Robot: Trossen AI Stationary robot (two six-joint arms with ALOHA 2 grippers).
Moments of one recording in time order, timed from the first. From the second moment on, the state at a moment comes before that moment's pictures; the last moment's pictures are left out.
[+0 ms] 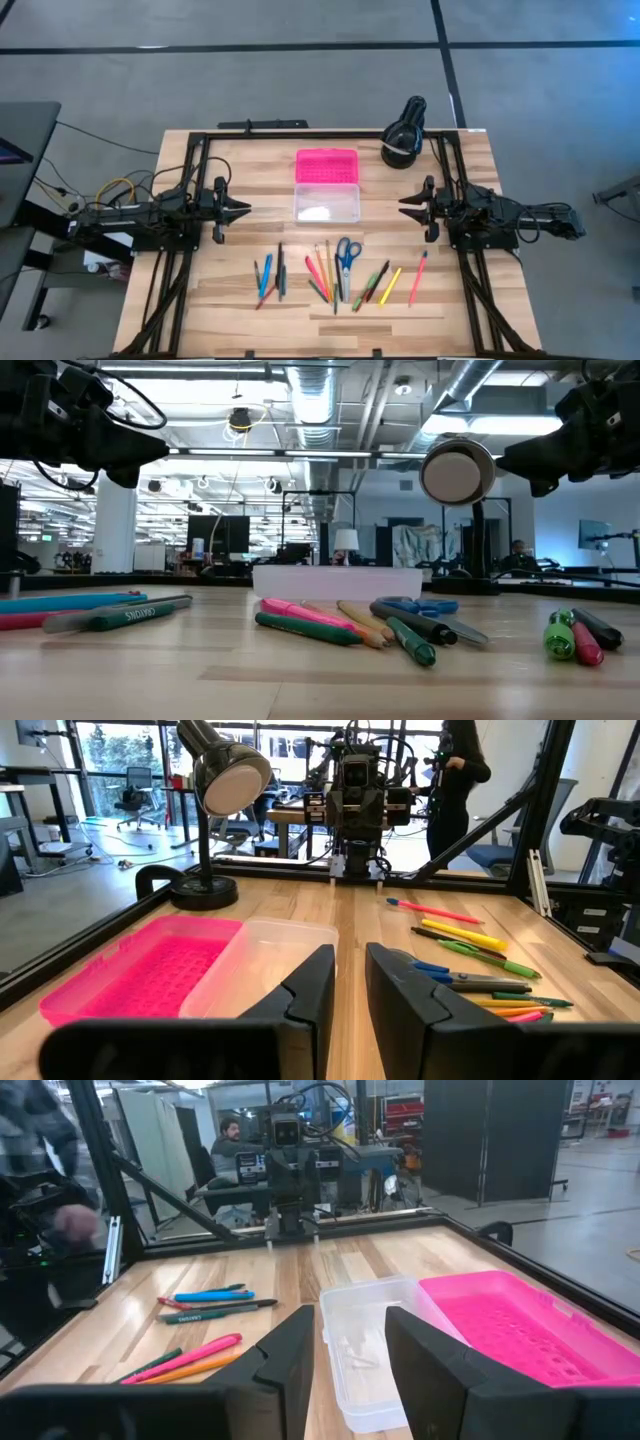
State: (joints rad) left arm 0.08 0.03 0.01 0.03 -0.01 -0.05; right arm -0.07 0.03 0.02 -0.04 0.00 0.05
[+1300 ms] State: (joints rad) left arm 0.08 0.03 0.01 0.08 0.02 -0.58; right arm -0.07 0.03 0.02 -0.04 0.00 0.05
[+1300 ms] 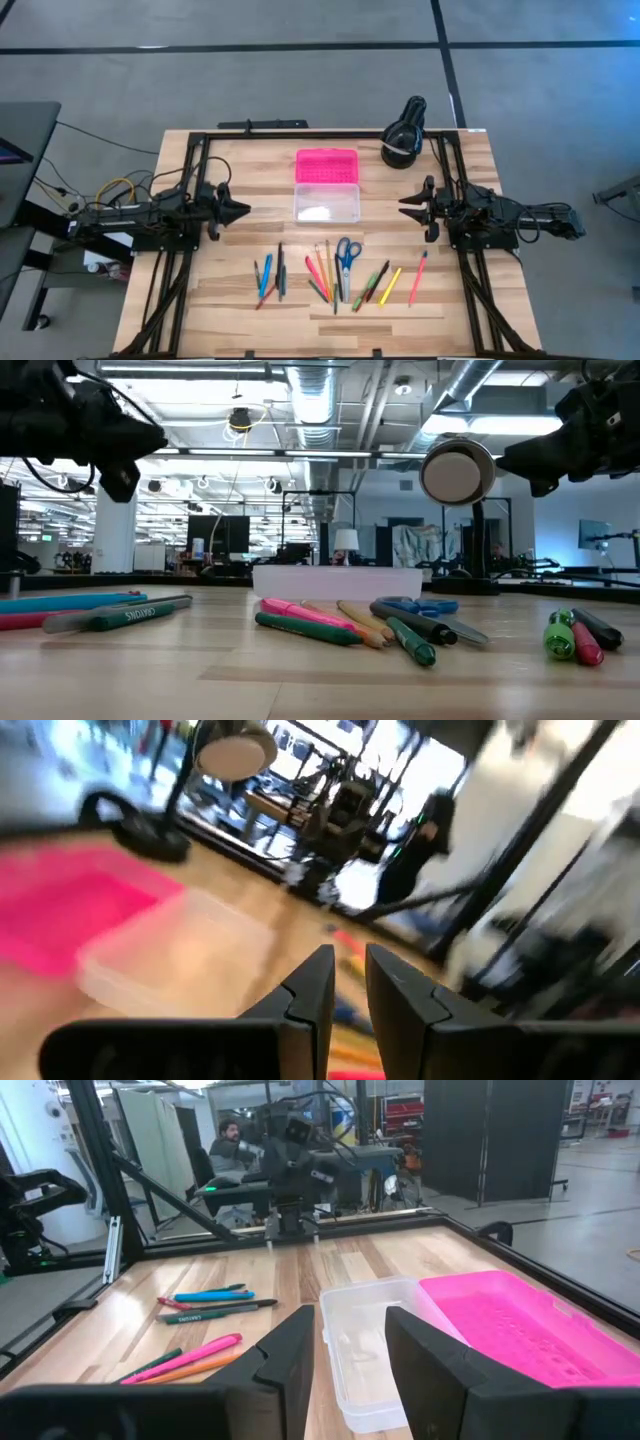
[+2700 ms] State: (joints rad) left arm 0.08 0.03 0.04 0.42 -0.11 -0.85; right arm -0.01 0.04 0.05 0.50 0.08 0.74
